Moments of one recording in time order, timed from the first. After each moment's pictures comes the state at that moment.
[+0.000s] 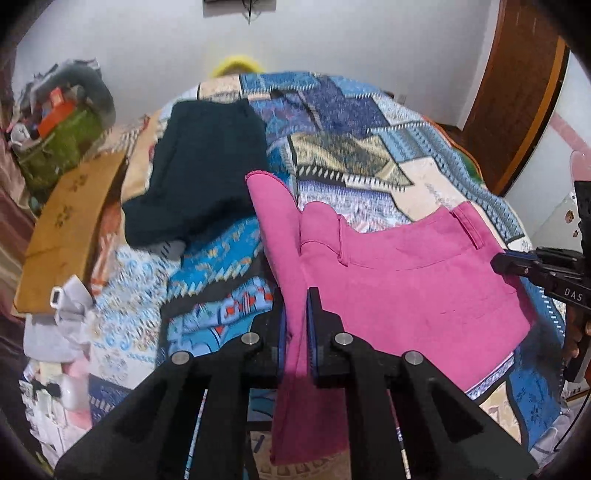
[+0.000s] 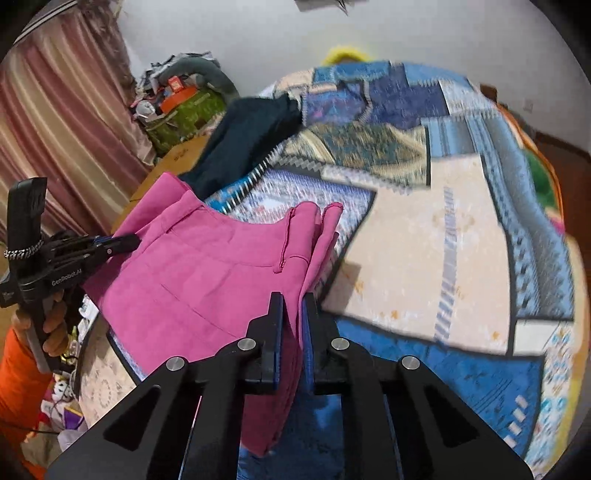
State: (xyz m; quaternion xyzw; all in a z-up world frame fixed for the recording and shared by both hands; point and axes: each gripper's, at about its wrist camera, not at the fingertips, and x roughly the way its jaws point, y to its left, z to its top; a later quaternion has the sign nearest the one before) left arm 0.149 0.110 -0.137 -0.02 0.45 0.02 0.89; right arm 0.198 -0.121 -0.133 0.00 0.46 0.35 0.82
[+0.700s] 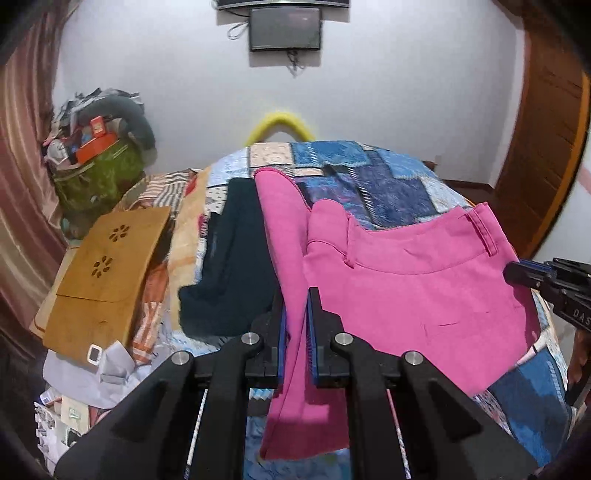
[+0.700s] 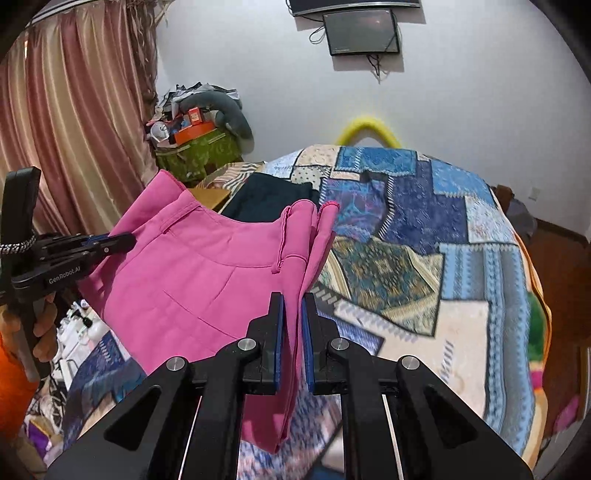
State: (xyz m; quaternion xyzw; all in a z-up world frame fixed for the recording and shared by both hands) left arm 0.208 0.177 -0.074 -0.03 0.36 0.10 0.93; right arm 0.262 -0.041 -0.064 -0.05 0.35 0.37 0.86
